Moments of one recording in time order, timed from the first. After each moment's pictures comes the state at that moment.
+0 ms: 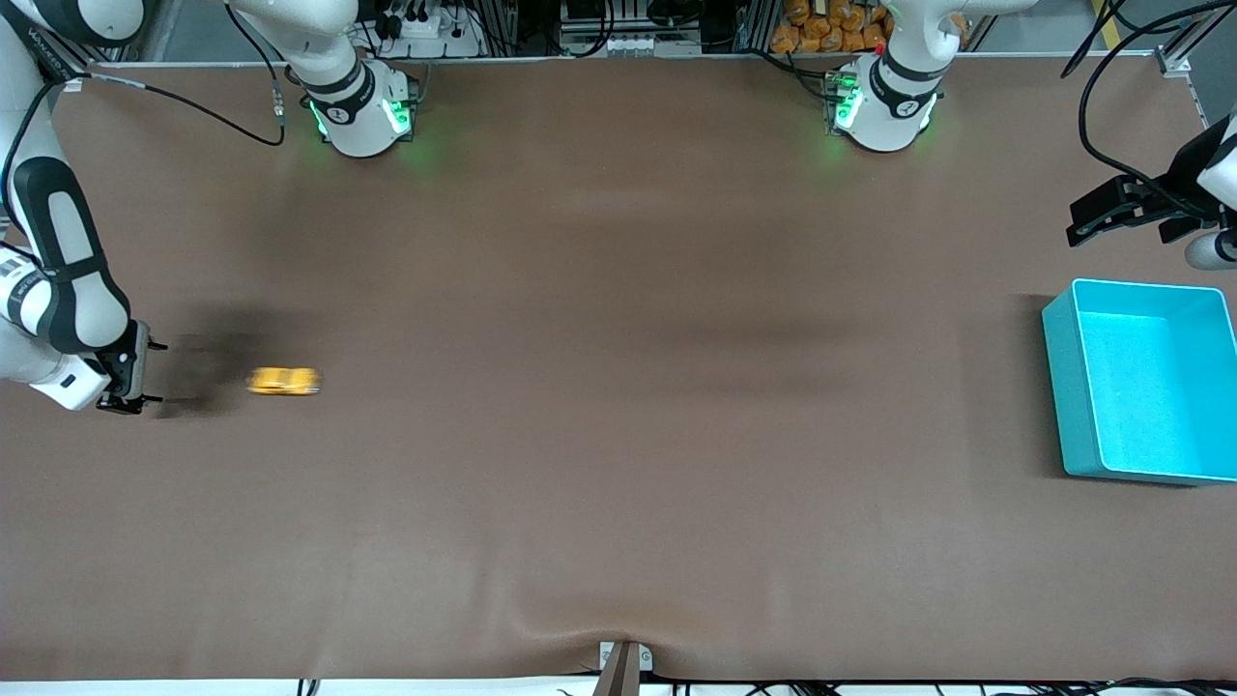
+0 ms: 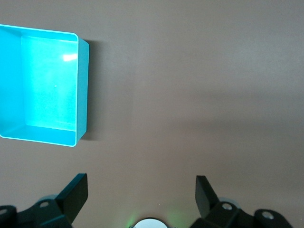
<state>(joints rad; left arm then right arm) -0.05 0.03 0.00 -1.47 0.03 1.43 -0.07 -0.43 0.63 -0.08 -1.80 0.00 2.27 -2.08</state>
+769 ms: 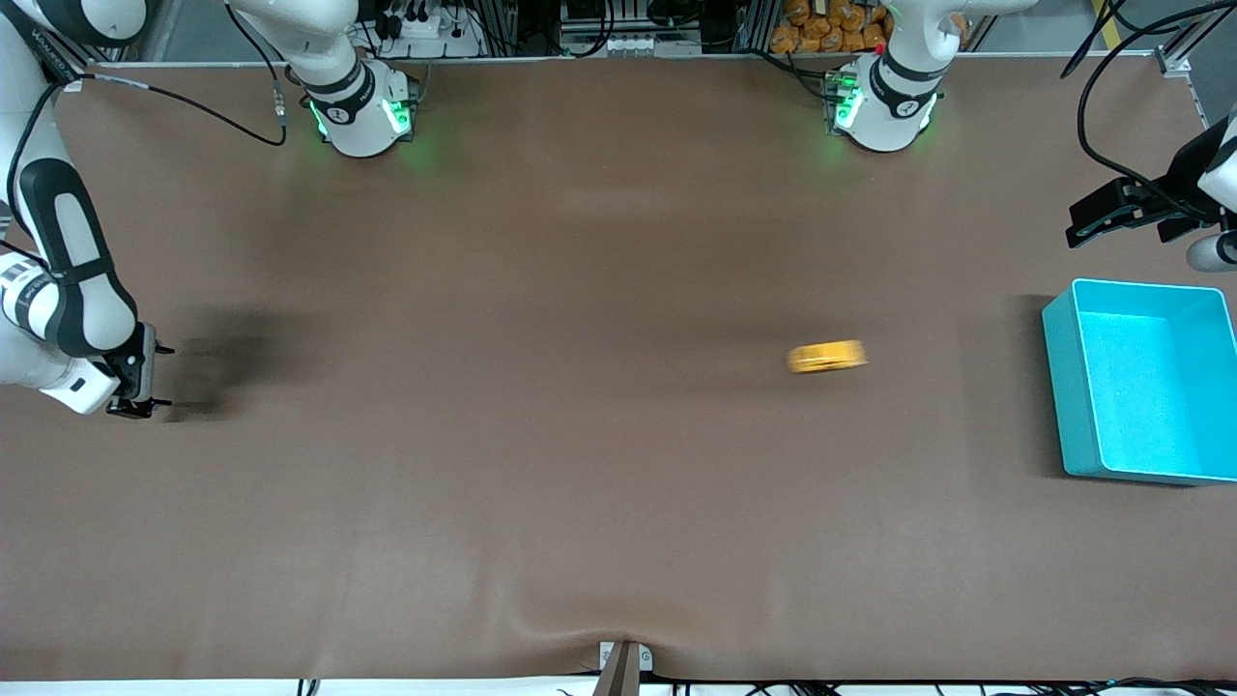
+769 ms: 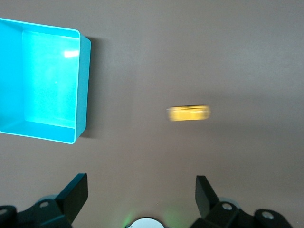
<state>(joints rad) -0.05 0.03 0.00 -1.47 0.03 1.43 -0.10 -0.42 0.64 -0.05 -1.80 0.00 2.27 -2.09</state>
